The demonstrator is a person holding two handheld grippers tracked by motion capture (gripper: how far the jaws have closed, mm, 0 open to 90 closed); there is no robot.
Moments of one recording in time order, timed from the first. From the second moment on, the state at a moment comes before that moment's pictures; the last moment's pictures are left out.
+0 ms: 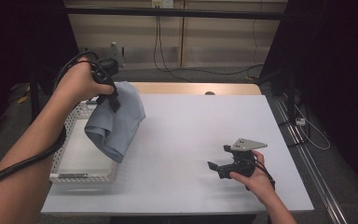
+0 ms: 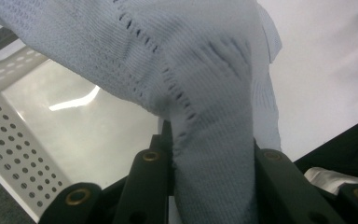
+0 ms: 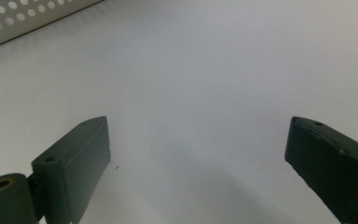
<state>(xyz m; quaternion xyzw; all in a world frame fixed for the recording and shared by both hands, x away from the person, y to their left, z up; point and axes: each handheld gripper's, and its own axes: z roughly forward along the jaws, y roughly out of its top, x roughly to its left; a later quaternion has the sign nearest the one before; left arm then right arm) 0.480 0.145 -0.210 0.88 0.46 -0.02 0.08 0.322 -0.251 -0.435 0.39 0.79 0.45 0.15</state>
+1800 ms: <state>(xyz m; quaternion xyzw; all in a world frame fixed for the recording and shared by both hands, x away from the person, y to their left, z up) 0.473 0.193 -0.218 0.86 0.50 -0.03 0.08 0.319 -0.255 -0.433 0.40 0.78 0.45 0.16</state>
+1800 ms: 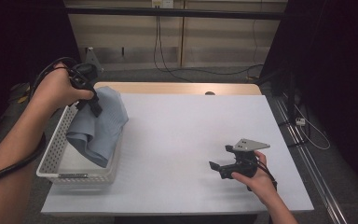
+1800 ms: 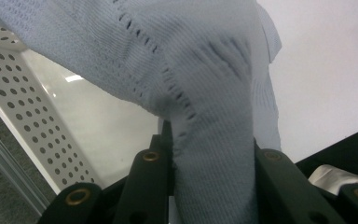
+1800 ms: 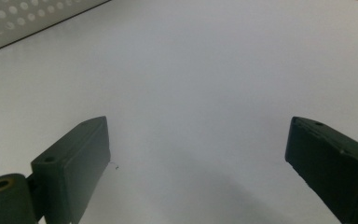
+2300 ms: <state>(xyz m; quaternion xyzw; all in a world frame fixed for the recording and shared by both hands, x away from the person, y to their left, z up) 0.470 0.203 -0.220 0.86 0.51 -0.02 0.08 0.317 -0.255 -0.433 0.39 0.79 0.45 0.16</state>
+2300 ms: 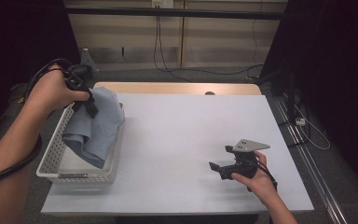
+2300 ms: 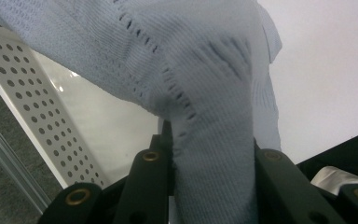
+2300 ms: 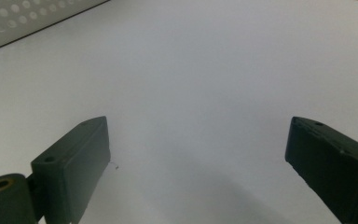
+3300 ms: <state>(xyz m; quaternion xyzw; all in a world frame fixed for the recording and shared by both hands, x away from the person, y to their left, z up) 0.468 0.218 -0.233 0.85 0.52 -0.03 0.07 0.317 -0.256 -0.433 0.39 0.79 0.45 0.16</state>
